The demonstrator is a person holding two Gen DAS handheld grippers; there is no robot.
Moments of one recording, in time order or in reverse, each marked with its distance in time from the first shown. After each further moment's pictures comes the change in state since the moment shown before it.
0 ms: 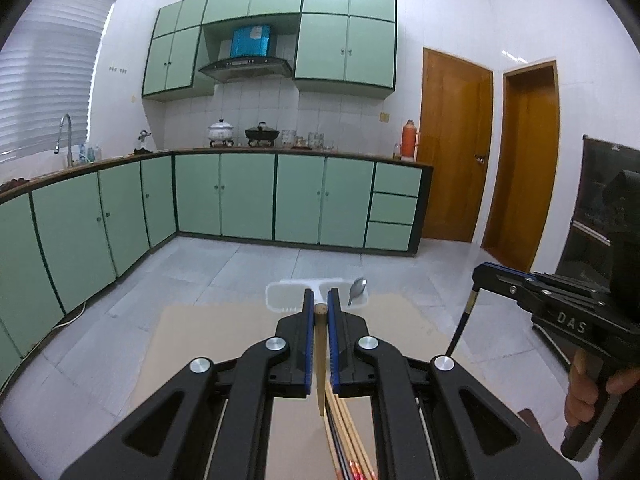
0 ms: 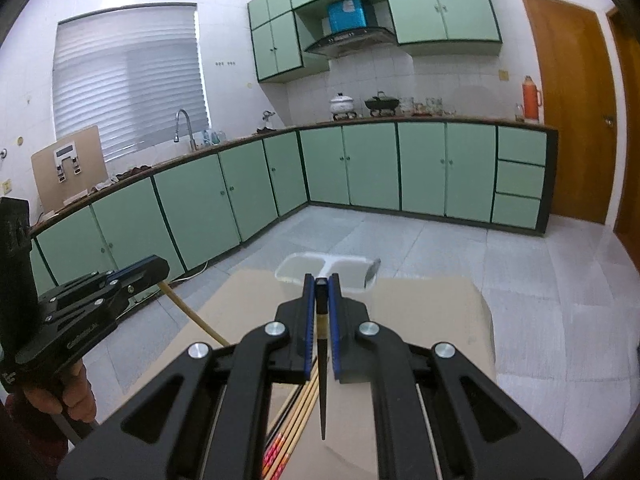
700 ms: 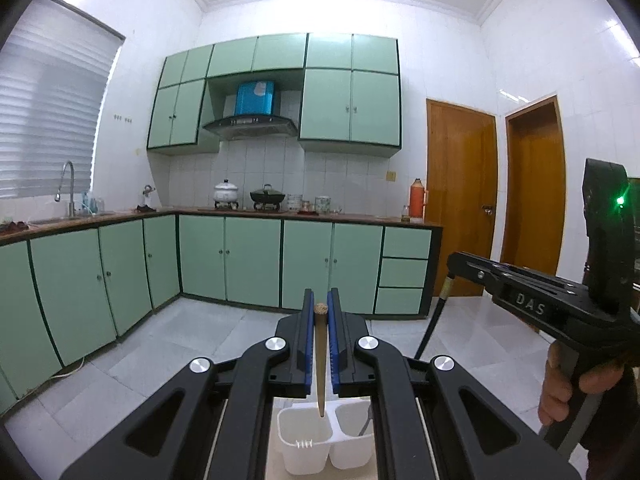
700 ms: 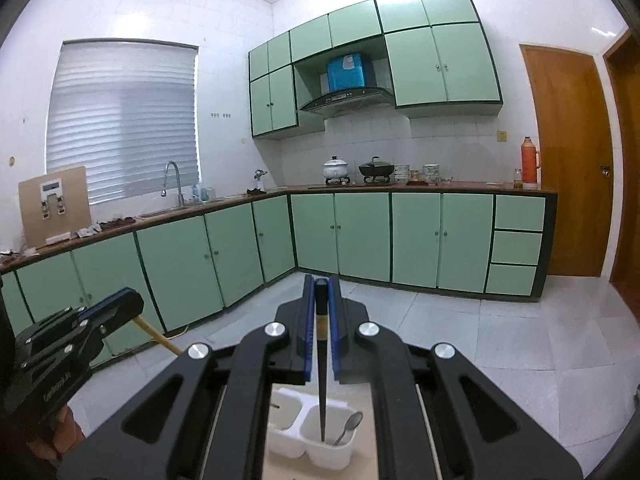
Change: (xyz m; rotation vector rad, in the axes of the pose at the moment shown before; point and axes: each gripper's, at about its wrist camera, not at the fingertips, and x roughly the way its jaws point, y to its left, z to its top) left arm 0.062 0.014 0.101 0.015 -0.200 0.034; right arm 0.071 -0.024 0.126 -0.041 -0.205 -0.047
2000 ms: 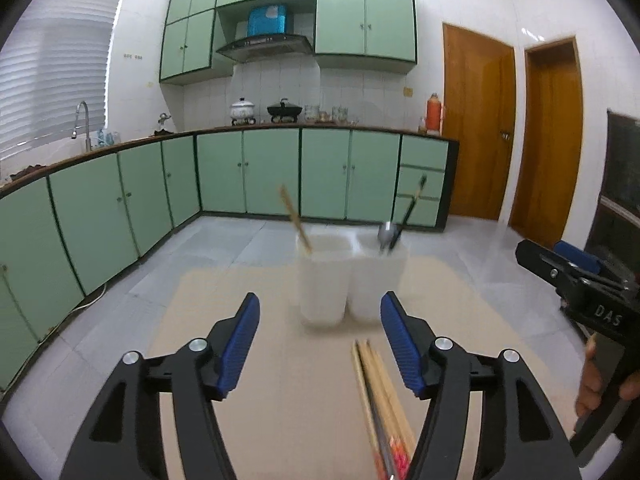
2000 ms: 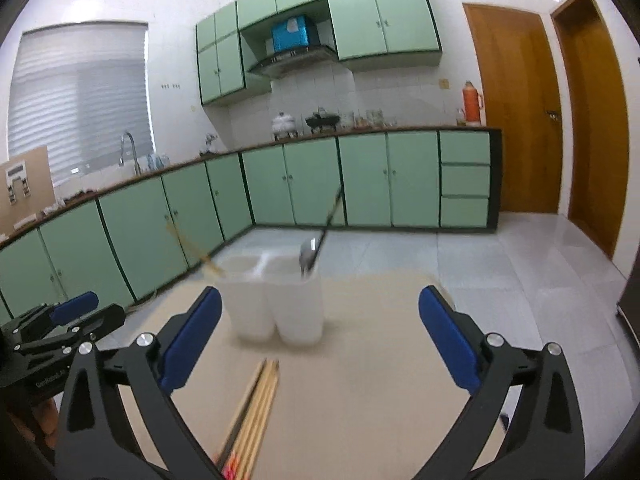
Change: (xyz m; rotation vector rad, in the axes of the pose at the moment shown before) left arm -0.062 -0.001 -0.156 0.013 0.290 0.079; right arm -0.088 0.017 -0.192 0.099 0.130 -0.181
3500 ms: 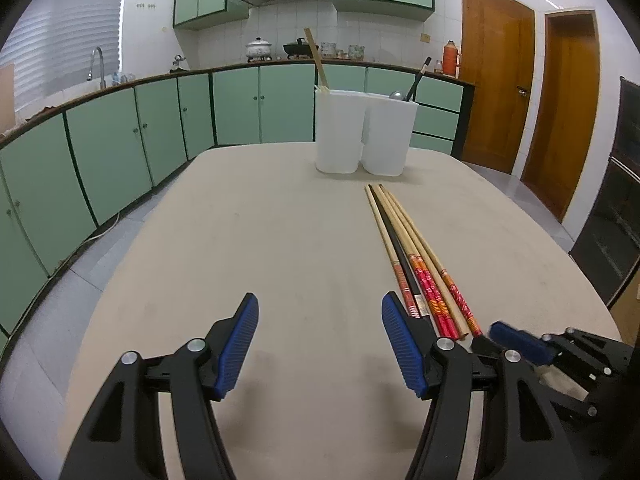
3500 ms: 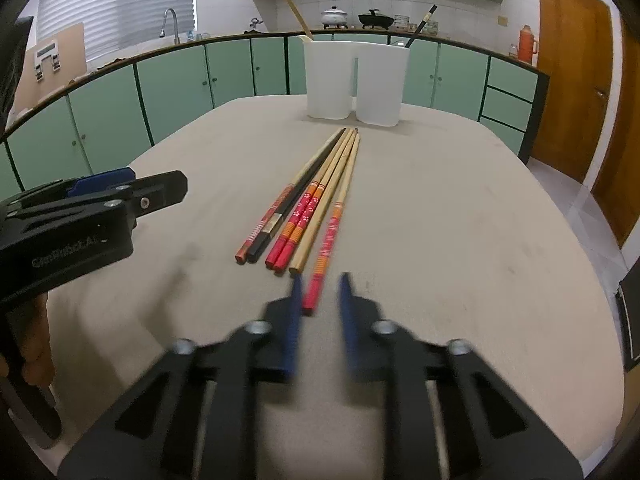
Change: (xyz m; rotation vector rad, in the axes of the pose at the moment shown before) left arm -0.028 -0.002 -0.136 -0.042 0.200 0.035; right arm -0.030 0.081 -0.180 -0.179 0.356 0.074
